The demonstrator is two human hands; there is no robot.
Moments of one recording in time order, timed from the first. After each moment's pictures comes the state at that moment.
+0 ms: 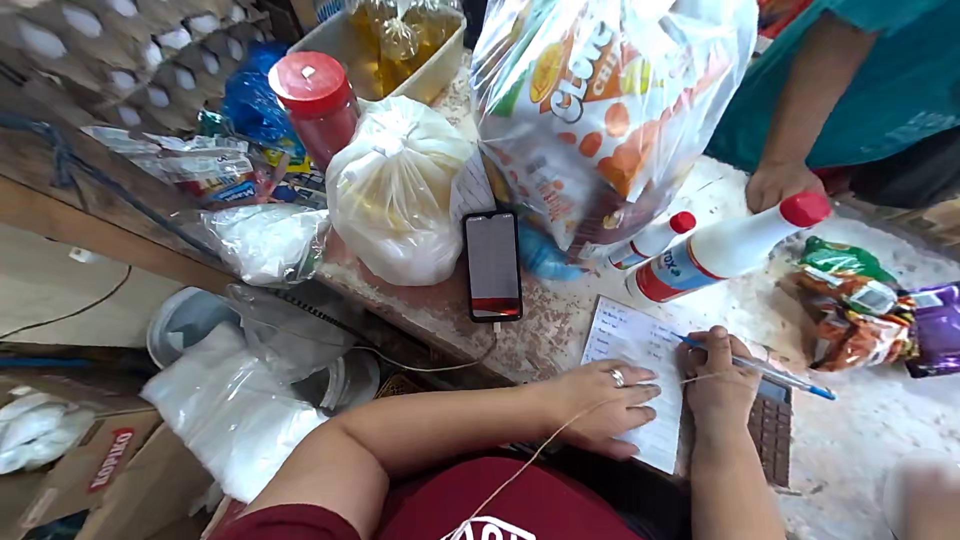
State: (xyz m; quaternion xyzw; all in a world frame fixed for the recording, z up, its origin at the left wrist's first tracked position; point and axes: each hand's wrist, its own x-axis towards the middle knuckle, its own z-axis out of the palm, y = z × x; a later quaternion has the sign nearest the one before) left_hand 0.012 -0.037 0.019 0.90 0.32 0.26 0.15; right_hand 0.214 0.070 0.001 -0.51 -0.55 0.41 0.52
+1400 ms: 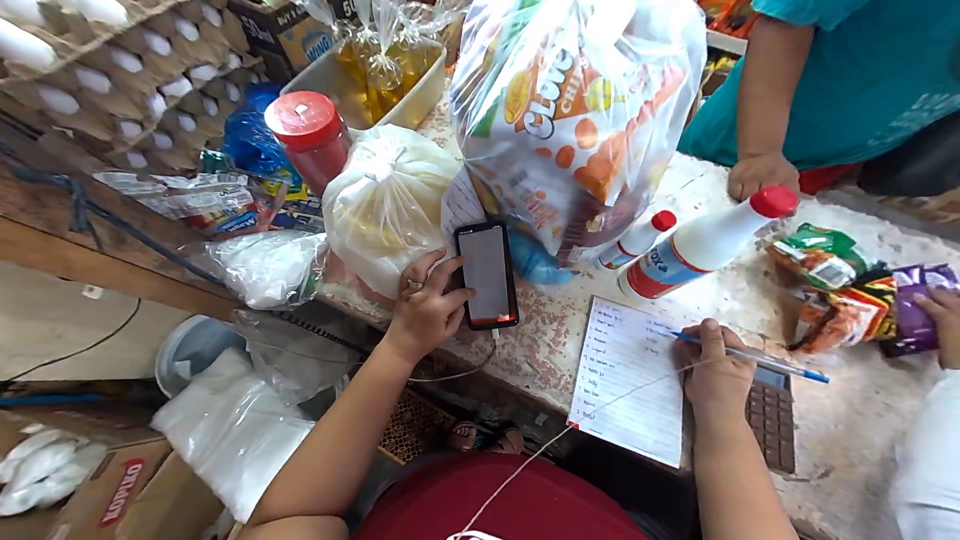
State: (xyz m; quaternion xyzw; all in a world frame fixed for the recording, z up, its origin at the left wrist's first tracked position) left_hand -0.182 -0.056 -0.014 0.70 0.60 0.35 -0.15; right_hand 0.218 0.071 -0.007 -0.50 -0.54 0.41 0.54
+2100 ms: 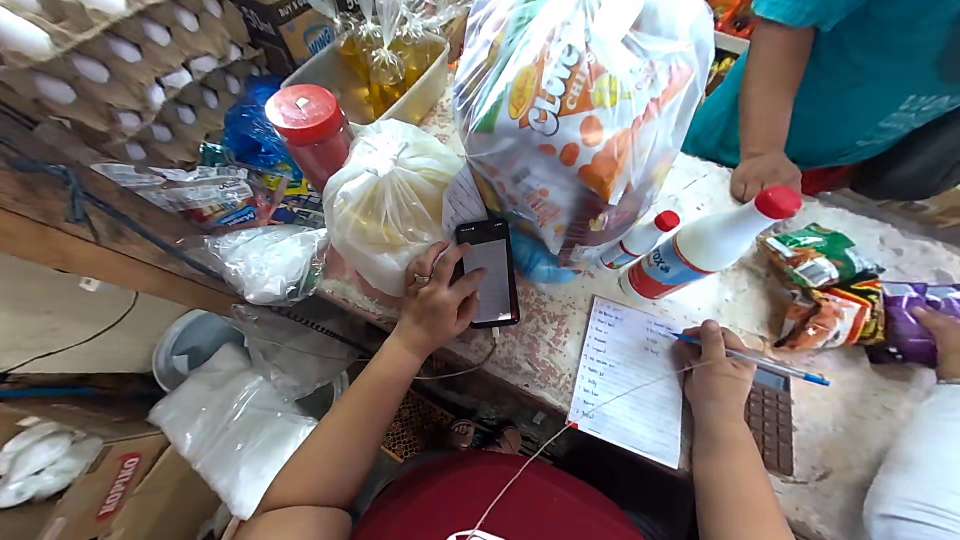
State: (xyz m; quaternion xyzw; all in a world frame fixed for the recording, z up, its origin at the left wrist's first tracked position) left_hand -0.169 -0.050 -0.007 0.68 0.64 0.33 -0.14; right_hand 0.215 0.069 -0.005 -0.49 -0.54 0.40 0.55
